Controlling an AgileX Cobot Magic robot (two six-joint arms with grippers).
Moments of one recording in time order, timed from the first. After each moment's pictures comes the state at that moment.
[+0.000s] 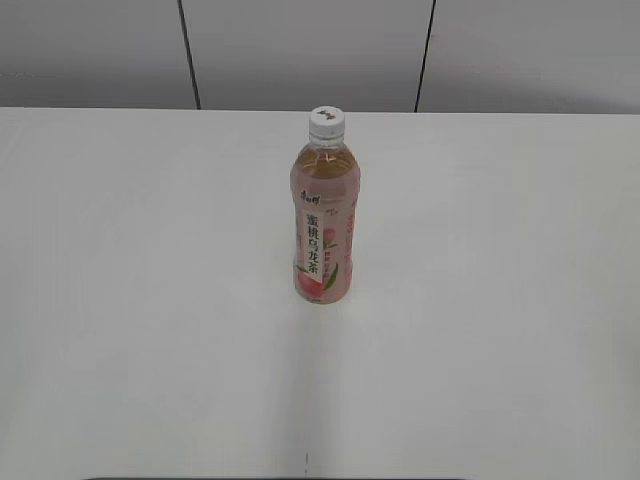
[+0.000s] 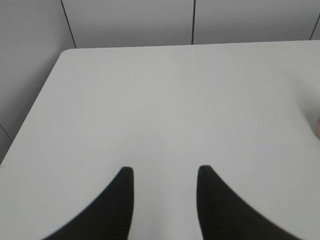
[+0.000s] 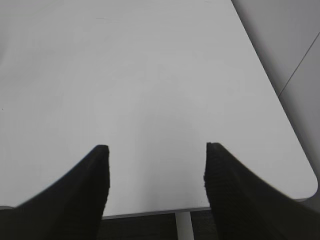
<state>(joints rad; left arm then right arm) -0.03 -0.01 -0.56 0.08 1.03 -0.11 -0.04 -0.01 -0.51 -0.01 1.10 -0.10</state>
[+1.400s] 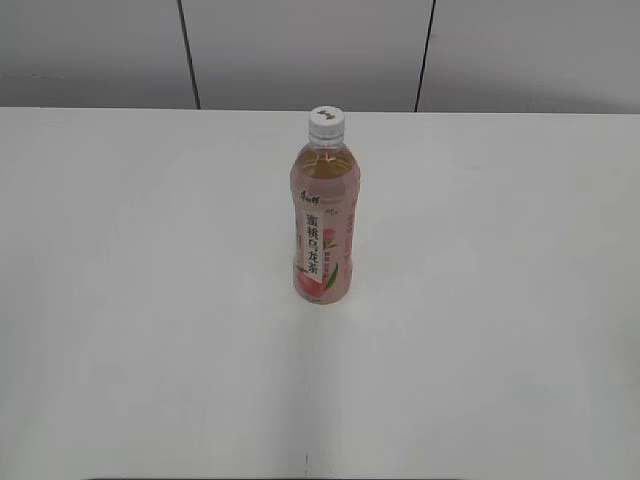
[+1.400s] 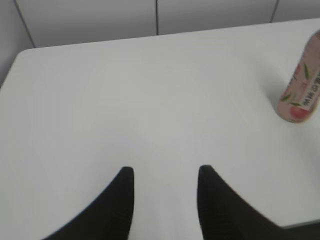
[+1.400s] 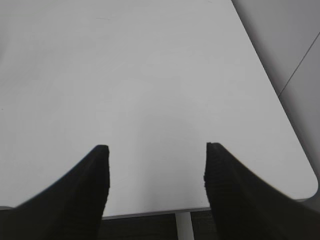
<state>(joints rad) -0.03 0.05 -0.56 -0.07 1.02 0.03 -0.04 -0.01 -0.51 -0.01 1.10 -0.10</state>
